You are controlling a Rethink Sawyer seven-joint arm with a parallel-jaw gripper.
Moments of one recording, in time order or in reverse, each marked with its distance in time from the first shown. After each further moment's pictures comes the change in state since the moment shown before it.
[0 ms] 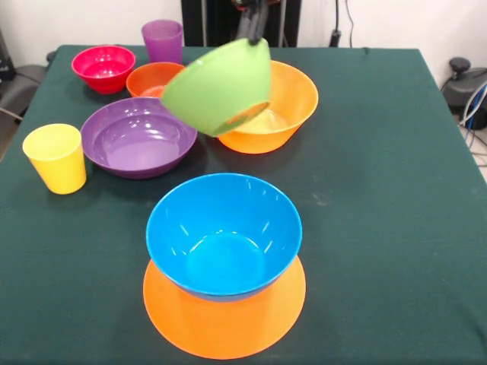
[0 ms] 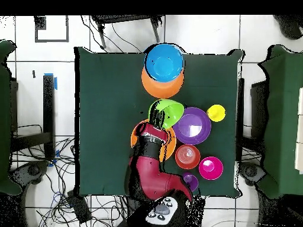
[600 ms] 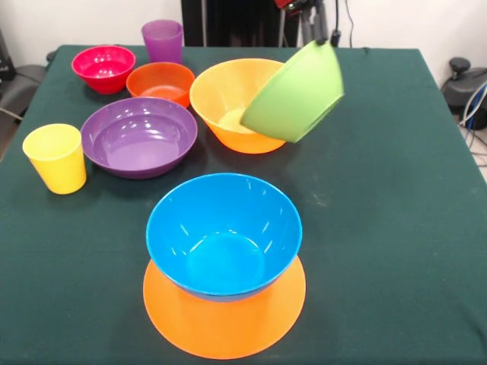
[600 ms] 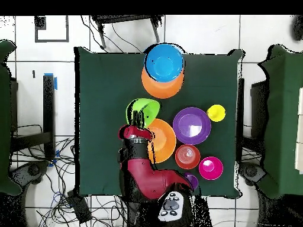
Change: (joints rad) arm -0.139 -0.121 0.225 0.037 -0.231 0.005 0.088
